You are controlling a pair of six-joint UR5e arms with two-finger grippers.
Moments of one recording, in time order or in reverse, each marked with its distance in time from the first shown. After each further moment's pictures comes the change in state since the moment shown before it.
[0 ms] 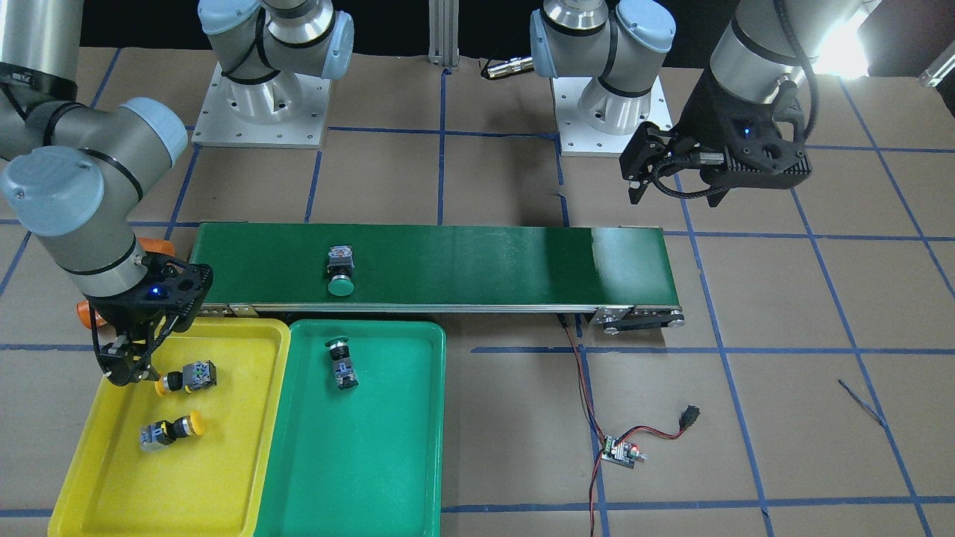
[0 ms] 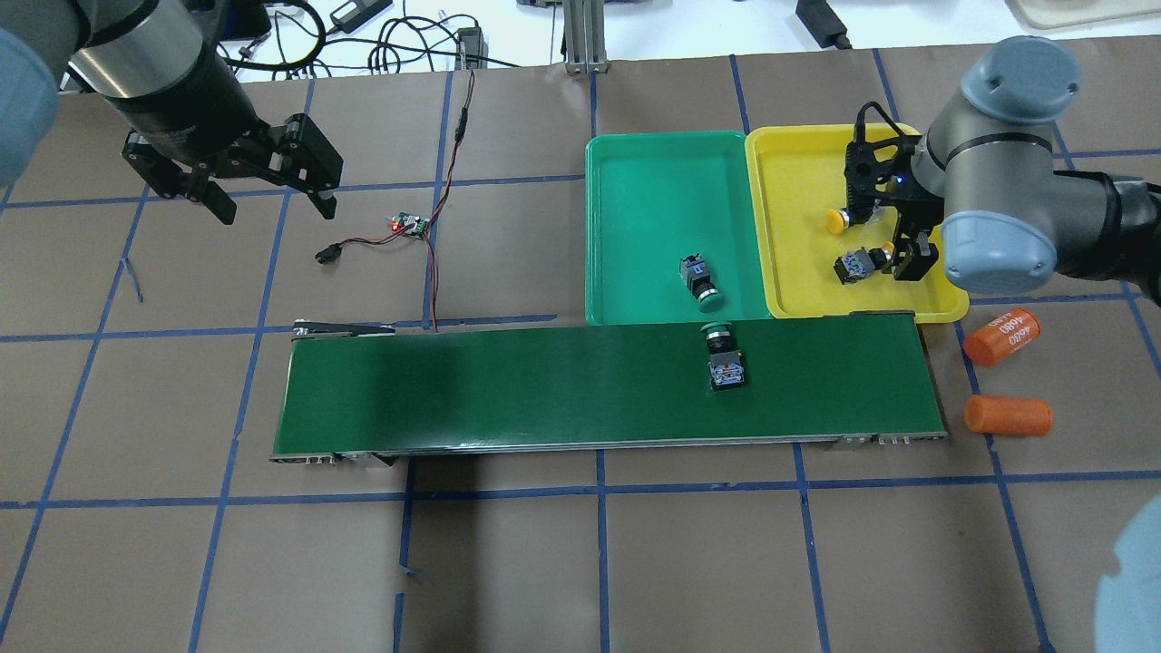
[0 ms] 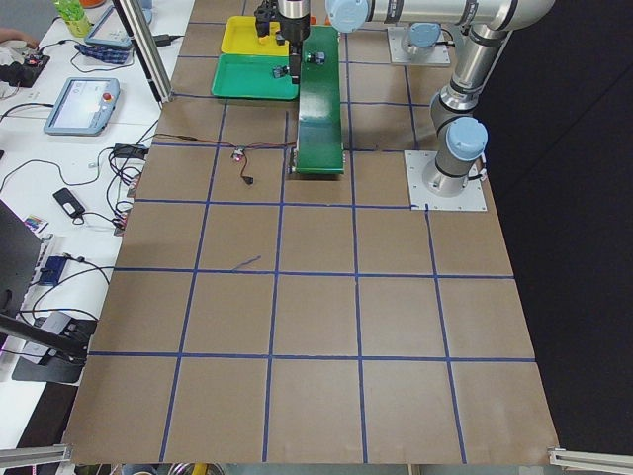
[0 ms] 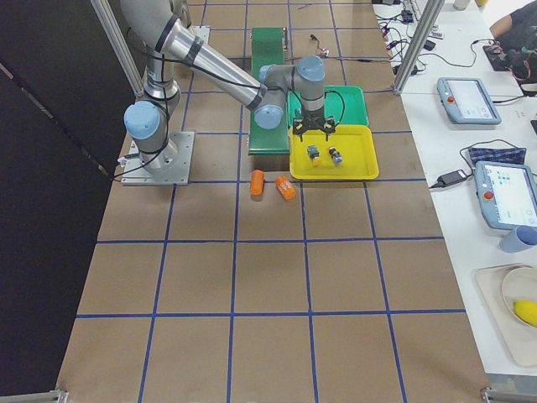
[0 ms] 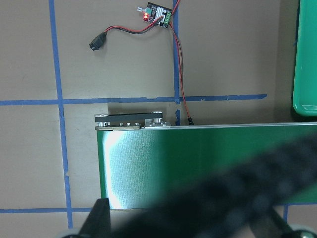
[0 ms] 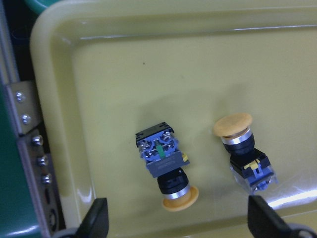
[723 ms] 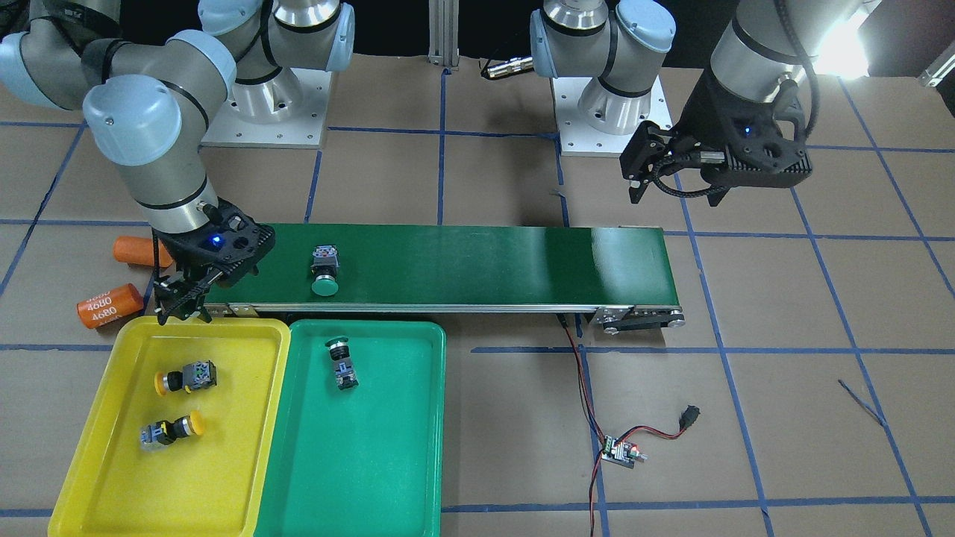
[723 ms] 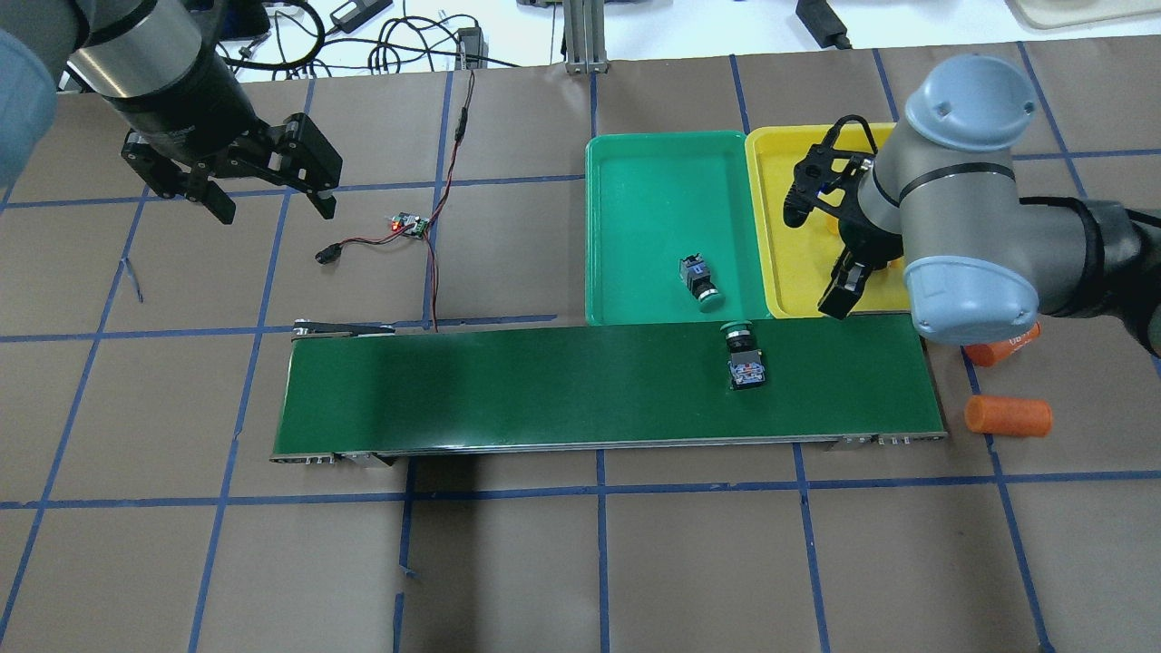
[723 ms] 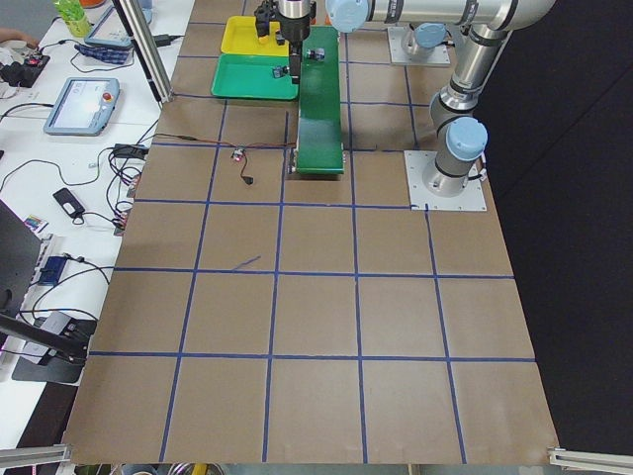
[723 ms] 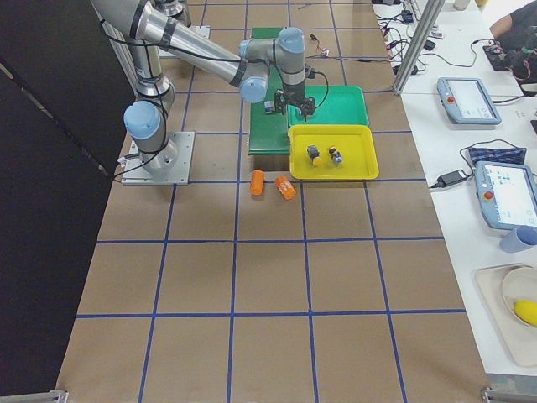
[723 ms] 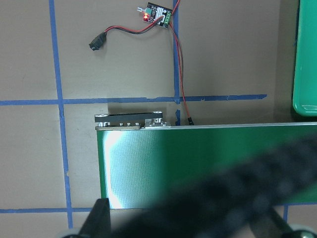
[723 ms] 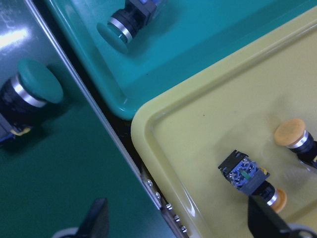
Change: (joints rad) left arm 0.001 0.000 0.000 0.000 0.000 0.000; right arm 0.142 -0.140 0.086 0.085 -0.002 0.537
